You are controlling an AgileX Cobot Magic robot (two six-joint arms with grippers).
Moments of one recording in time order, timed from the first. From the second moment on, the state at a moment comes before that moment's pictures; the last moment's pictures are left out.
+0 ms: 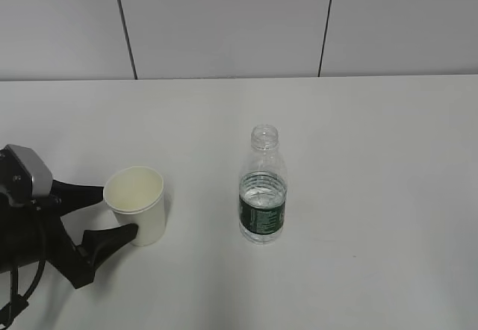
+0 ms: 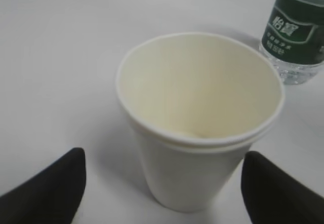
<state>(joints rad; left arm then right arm) -0.03 1.94 -0.35 0.82 -1.15 -0.04 0.01 -0.02 -0.50 0.09 1.14 -0.14</state>
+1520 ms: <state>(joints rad) -0.20 2.03 -0.40 0.68 -1.15 -0.04 0.01 -0.02 -0.50 0.09 1.14 -0.14</state>
